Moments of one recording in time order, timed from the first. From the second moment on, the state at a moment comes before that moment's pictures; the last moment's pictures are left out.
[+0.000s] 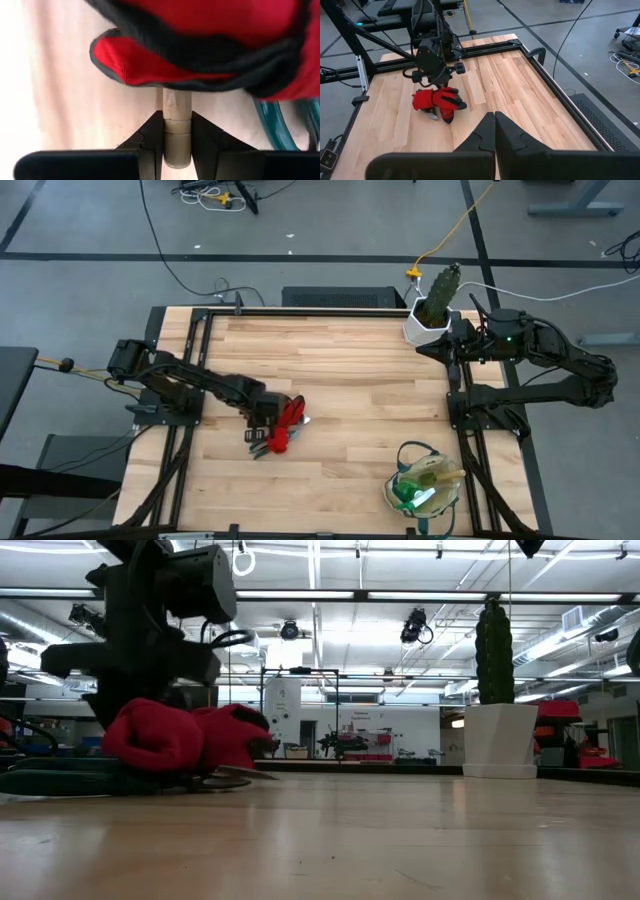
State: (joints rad) left arm -0.13 1.54 0.81 -0.67 -0.01 -0.17; right arm -0.16 0.72 1.14 -0.81 -0.01 0.07
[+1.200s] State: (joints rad) left arm -0.08 1.54 1.31 -1.02 -0.32 -0.07; right arm -0.16 0.72 1.14 -0.81 -0.02 0.06
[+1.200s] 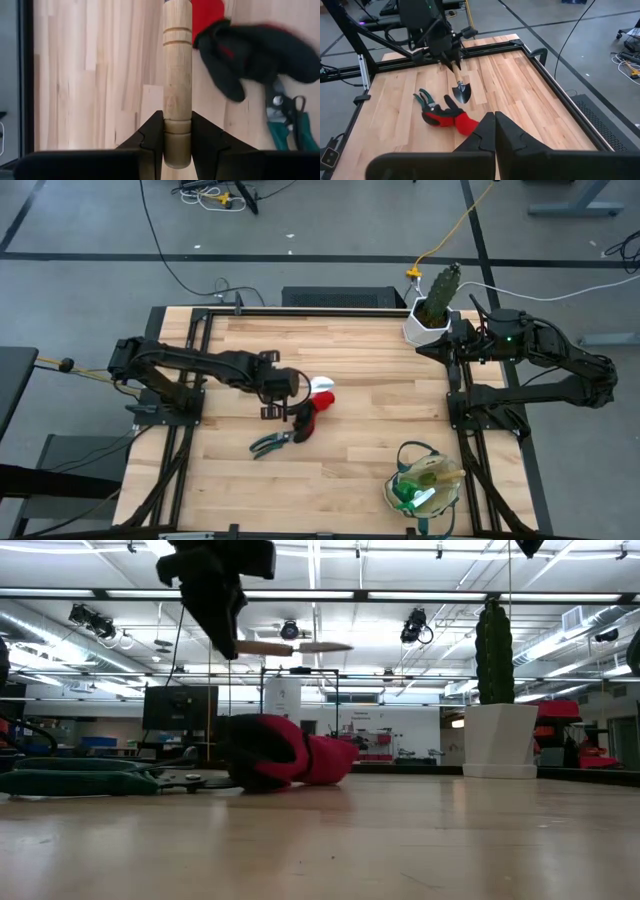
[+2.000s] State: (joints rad) left arm 0.09 1.54 1.39 -0.61 -0.16 -0.06; right arm -0.16 0.72 1.14 -0.79 -0.02 0.04
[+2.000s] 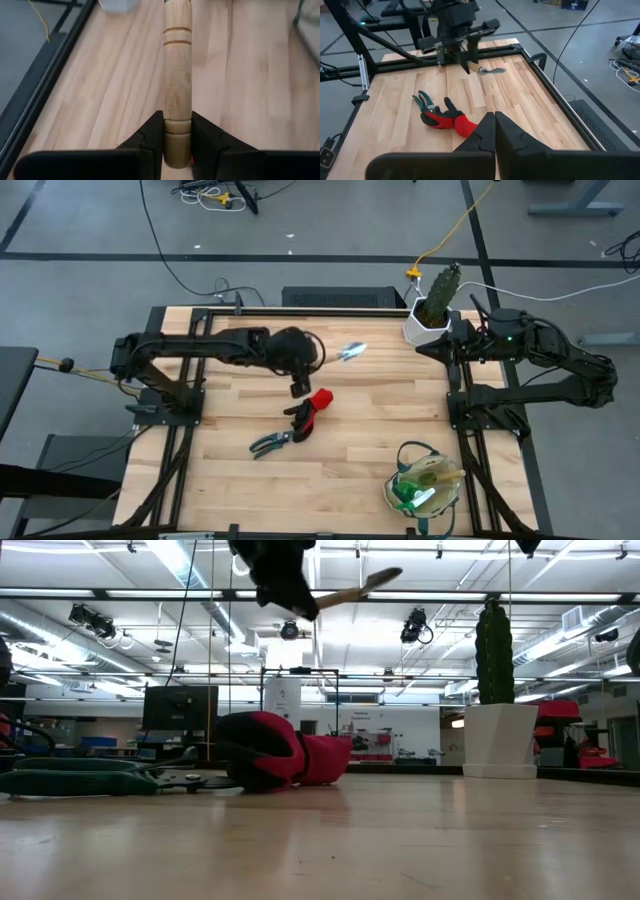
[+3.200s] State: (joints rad) left arm 0.17 1.54 1.39 0.14 0.01 -0.22; right arm -0.16 0.92 1.13 -0.37 0.00 0.00
